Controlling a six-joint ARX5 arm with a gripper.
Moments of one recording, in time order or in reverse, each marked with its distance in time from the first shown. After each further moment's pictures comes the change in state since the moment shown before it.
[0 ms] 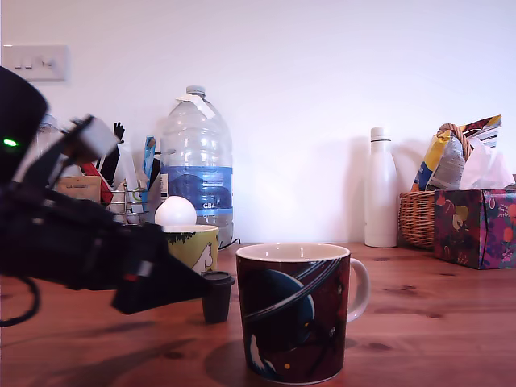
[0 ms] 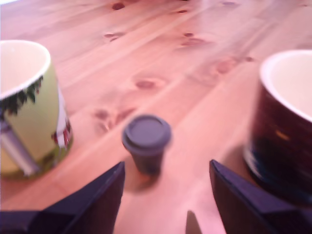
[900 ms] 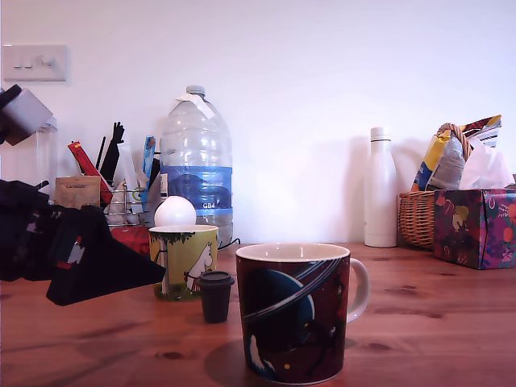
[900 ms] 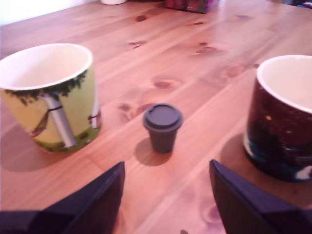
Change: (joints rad) arm 0.039 -0.203 -0.193 0.047 -0.011 -0.003
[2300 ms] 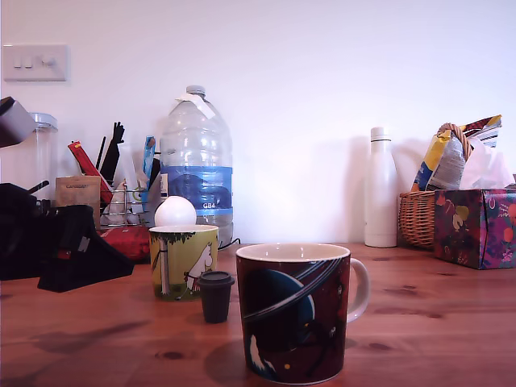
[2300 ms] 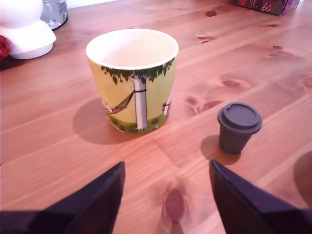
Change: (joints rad) arm 0.069 0.000 0.000 0.001 -0.170 -0.101
